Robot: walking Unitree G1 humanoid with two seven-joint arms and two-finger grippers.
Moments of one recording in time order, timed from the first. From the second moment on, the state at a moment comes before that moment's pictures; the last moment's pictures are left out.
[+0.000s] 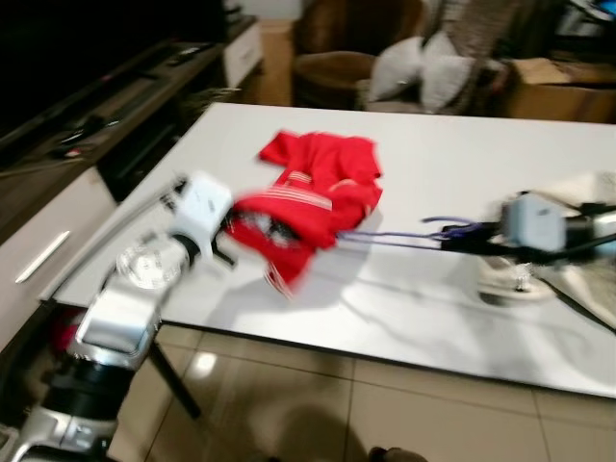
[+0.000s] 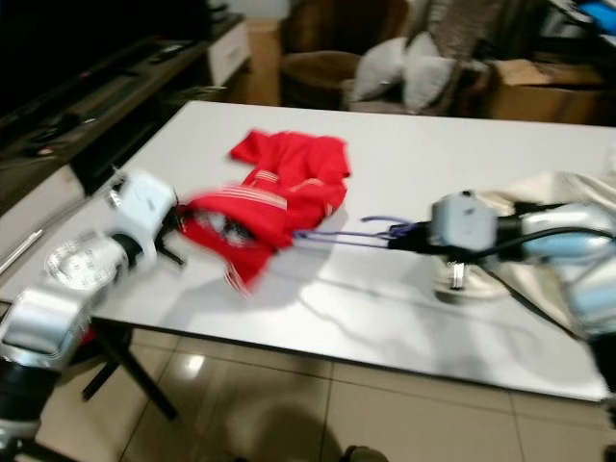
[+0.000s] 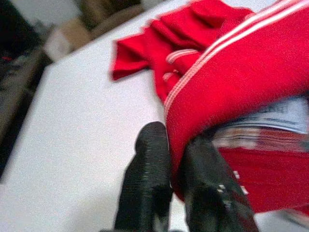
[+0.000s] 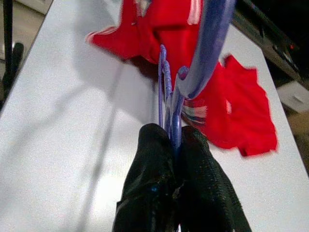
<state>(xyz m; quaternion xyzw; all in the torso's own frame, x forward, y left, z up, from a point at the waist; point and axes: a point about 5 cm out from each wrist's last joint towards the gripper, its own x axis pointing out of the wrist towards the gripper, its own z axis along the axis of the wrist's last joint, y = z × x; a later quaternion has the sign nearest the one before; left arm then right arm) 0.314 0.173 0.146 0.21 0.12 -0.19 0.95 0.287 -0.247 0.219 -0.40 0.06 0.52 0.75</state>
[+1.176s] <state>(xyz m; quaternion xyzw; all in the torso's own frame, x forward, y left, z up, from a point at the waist) 0.375 0.179 0.241 0.06 -0.09 -0.16 0.98 0.306 -0.172 0.186 -0.29 -0.01 0.44 0.85</state>
